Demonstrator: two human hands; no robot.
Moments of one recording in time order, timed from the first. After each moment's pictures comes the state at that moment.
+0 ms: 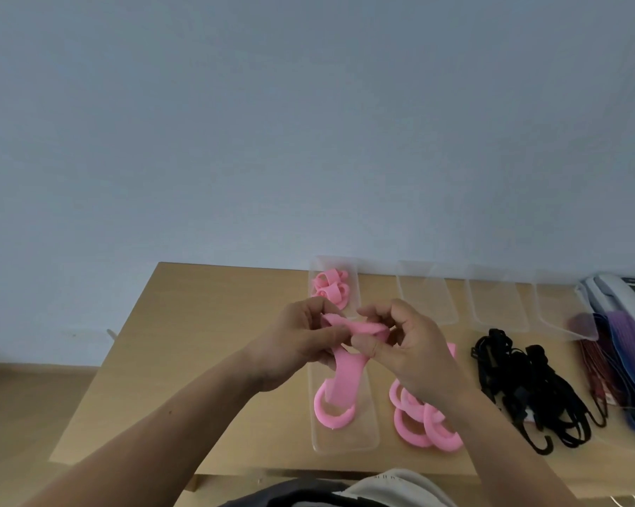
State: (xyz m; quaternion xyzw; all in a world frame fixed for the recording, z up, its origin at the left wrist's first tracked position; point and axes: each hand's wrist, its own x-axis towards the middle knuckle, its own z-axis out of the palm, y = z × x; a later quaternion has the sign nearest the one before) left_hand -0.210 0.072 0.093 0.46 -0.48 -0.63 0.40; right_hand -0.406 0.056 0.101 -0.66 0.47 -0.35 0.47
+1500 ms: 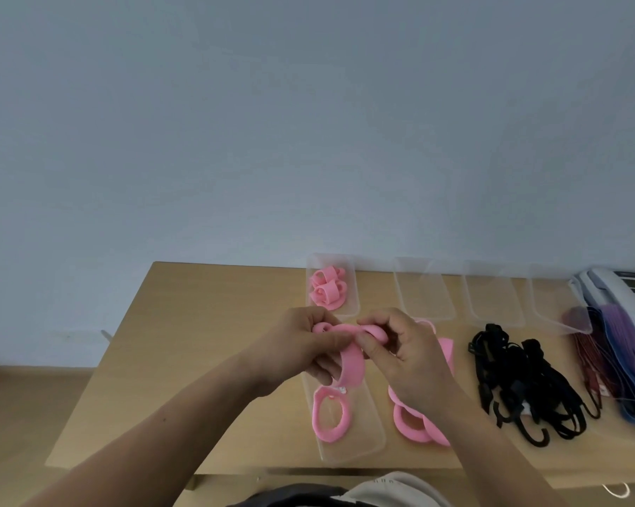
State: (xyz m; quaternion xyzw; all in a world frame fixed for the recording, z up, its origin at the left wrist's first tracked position) left_hand -0.209 0.077 0.098 0.51 -0.48 -0.63 0.33; right_hand -0.404 0.059 0.078 -0.71 0.43 -0.38 0.41
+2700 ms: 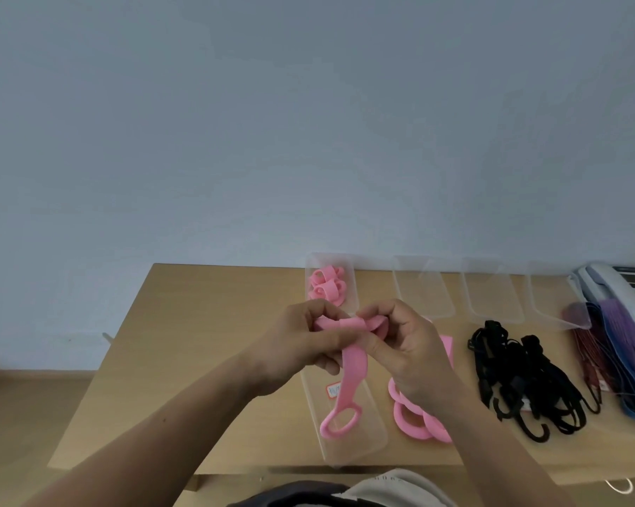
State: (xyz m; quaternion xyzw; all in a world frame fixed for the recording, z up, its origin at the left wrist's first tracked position) left_hand -0.212 0.078 0.099 0.46 -0.48 -0.64 0.39; right_hand -0.402 0.063 0.088 -0.63 0.39 -0.42 0.53
